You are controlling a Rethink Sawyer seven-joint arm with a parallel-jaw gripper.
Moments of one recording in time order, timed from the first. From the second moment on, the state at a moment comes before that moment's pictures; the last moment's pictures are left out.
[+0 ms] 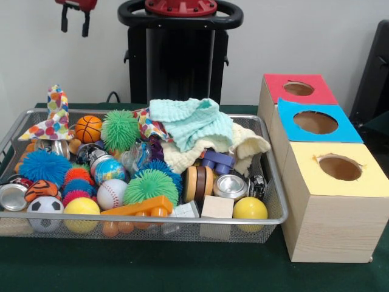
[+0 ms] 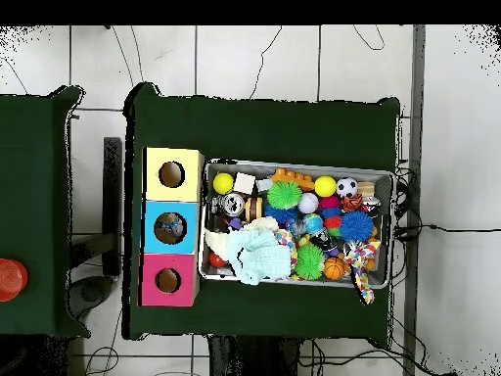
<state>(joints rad) -1.32 -0.95 -0.02 2.34 -1.26 -0.11 1.83</state>
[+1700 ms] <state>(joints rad) -0.75 -0.36 -0.52 2.18 -0.88 -0.51 1.83</state>
